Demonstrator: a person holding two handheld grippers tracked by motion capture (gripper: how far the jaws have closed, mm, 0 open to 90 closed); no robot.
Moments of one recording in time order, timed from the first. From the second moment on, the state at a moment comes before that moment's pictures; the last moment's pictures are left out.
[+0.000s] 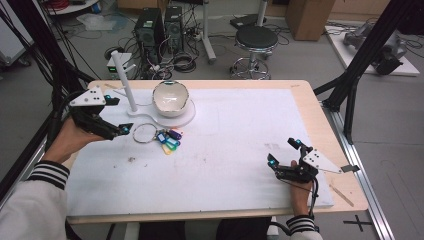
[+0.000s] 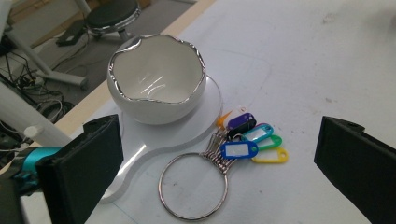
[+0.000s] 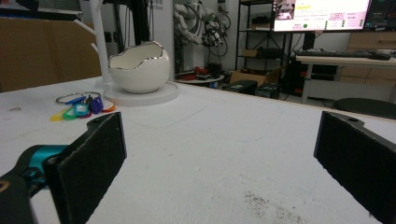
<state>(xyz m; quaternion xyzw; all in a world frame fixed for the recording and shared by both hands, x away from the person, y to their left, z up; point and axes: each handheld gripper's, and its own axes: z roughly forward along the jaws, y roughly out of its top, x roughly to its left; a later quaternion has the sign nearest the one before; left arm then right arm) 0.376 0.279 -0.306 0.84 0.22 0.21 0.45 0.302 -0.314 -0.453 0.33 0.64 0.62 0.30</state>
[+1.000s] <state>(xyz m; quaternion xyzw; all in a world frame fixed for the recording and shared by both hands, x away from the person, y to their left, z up) 0.430 0.221 -0.320 0.95 0.13 0.14 0.26 0.303 -0.314 -0.453 0.33 0.64 0.62 0.30</state>
